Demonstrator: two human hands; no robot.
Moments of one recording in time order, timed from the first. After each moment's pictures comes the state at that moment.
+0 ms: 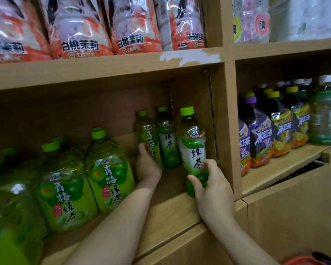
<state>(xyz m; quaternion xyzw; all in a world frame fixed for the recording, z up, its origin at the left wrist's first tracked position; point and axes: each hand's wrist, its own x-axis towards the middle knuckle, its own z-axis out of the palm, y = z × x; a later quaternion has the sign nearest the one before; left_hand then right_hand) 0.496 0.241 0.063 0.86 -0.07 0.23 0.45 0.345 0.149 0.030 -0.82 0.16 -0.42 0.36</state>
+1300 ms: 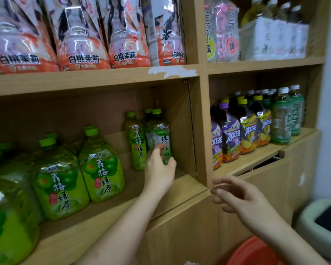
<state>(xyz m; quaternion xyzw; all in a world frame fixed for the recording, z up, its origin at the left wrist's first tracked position) 0.377 0.226 0.077 0.81 -0.22 0.16 0.52 0.223 0.092 0.039 -0.77 0.10 -0.23 0.59</state>
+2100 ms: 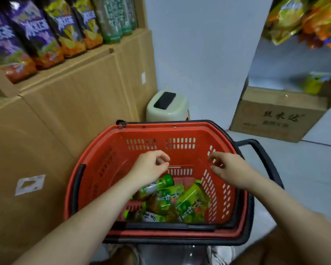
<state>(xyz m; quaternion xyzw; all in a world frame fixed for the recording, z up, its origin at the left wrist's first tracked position) 0.106 0.077 -0.140 0.75 -0.56 -0.25 0.25 -0.124 -0.013 -0.128 -0.86 0.45 -0.04 0.24</state>
